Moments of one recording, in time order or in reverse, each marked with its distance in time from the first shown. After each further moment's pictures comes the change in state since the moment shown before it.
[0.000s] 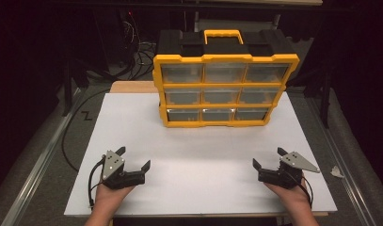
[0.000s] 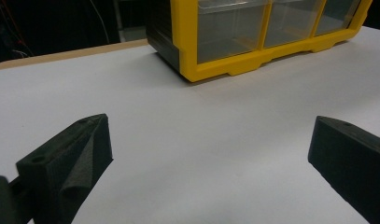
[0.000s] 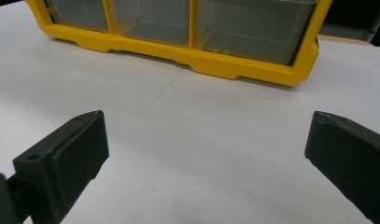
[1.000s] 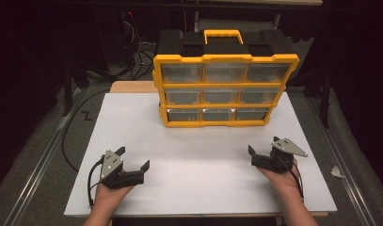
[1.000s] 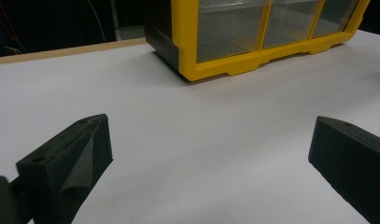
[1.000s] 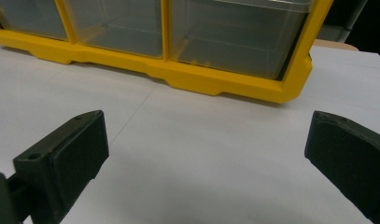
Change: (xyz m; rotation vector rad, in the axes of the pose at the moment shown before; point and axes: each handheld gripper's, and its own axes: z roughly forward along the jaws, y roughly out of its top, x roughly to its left) left arm 0.004 -0.001 0.001 -0.005 -0.020 -0.017; right arm -0.005 0.017 0.042 0.017 -0.080 0.008
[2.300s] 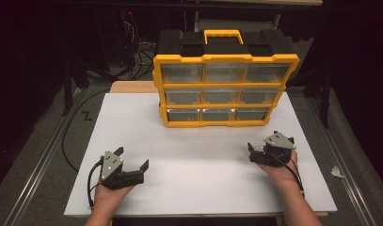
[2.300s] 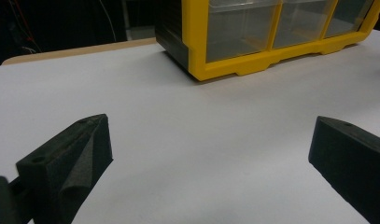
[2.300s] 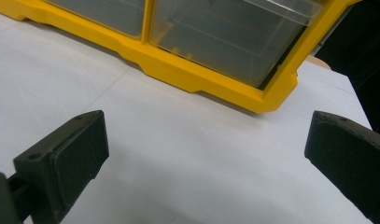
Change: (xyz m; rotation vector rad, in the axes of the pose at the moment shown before) left arm -0.001 -0.001 -0.002 0.004 0.040 -0.009; right arm 0.000 0.009 0.017 0.076 -0.097 -0.208
